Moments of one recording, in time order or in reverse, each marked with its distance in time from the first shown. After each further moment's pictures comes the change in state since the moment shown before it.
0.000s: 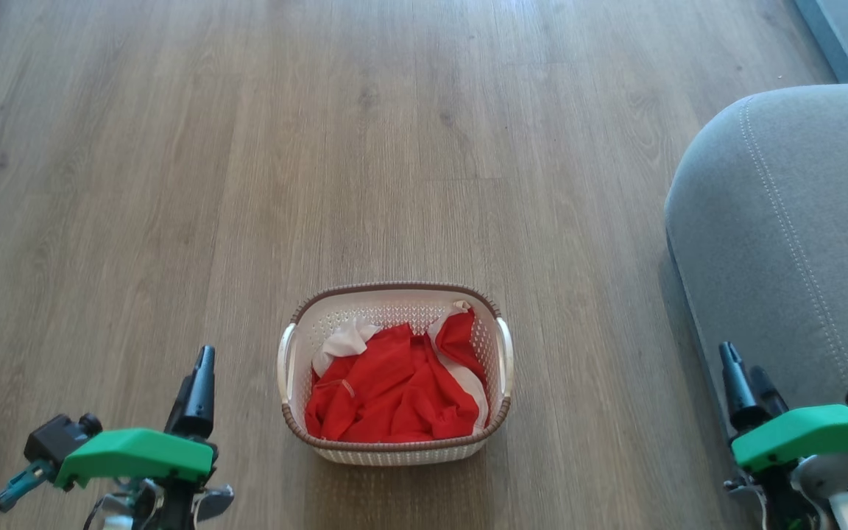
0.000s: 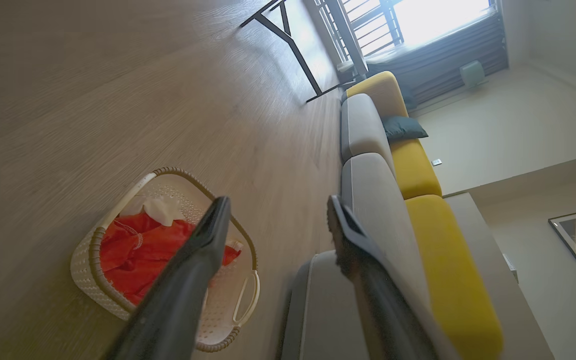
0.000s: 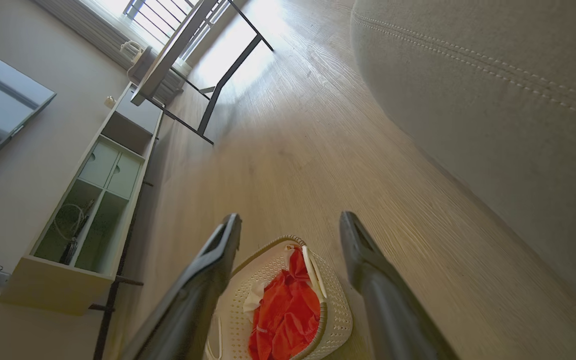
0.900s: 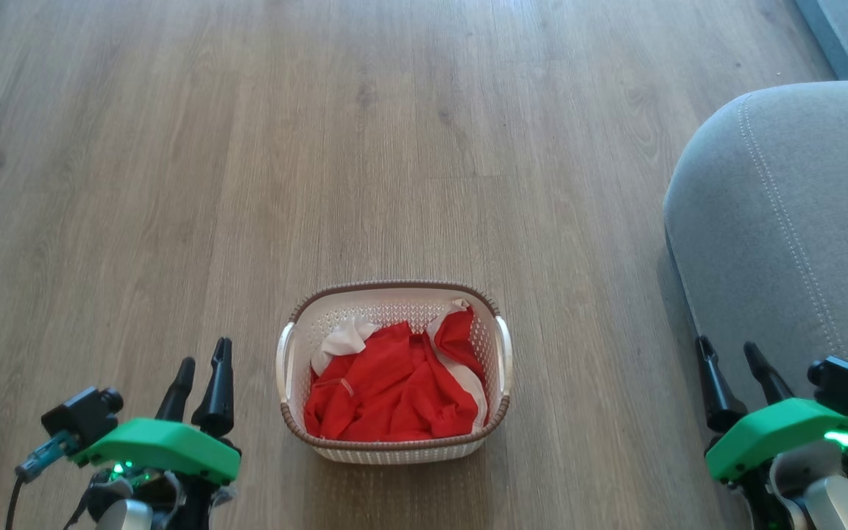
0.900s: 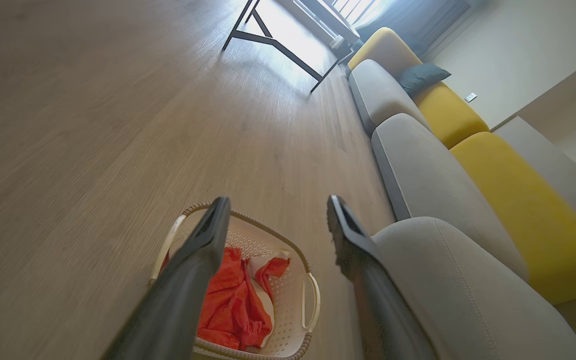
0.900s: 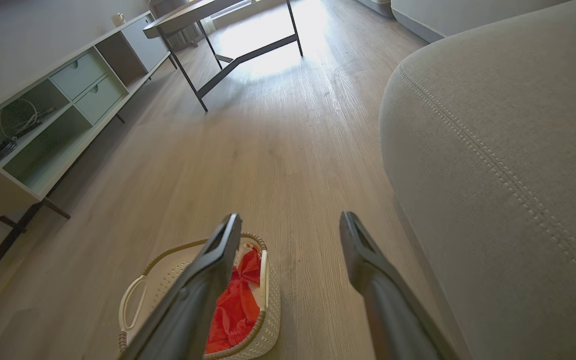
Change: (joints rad) left arm -0.015 0.028 -0.057 -0.006 0.338 -0.001 -0.079; right arm -0.022 -0.091 0.139 0.000 -0.326 0.000 -0.077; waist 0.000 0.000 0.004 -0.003
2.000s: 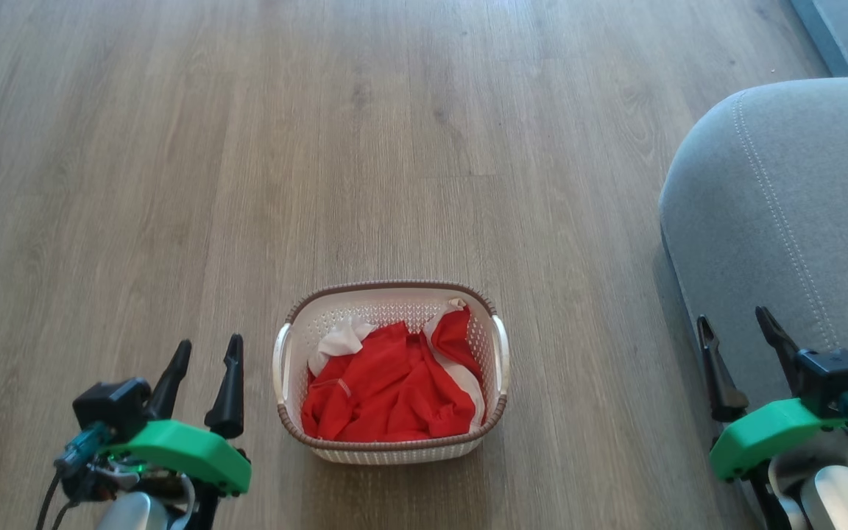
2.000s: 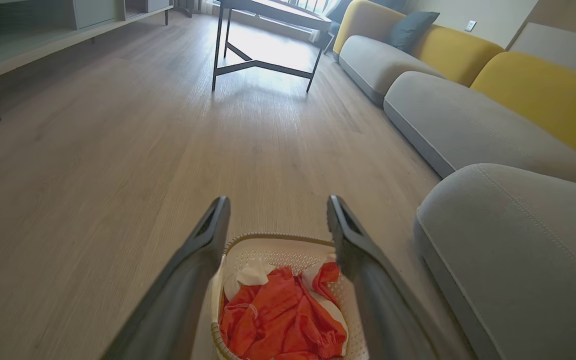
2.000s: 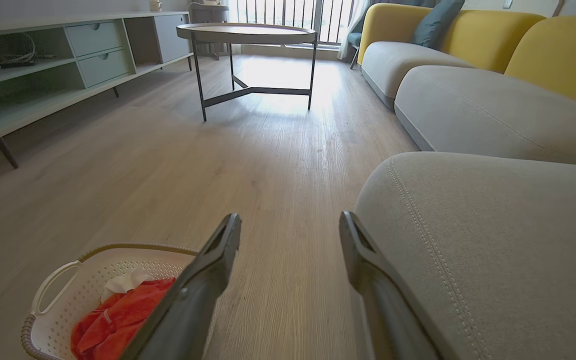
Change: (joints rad) left arm -0.005 0.035 -0.039 -0.005 0.367 0.000 -0.097; right arm -0.012 -0.050 0.026 -0.045 -0.339 0.000 -0.098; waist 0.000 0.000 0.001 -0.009
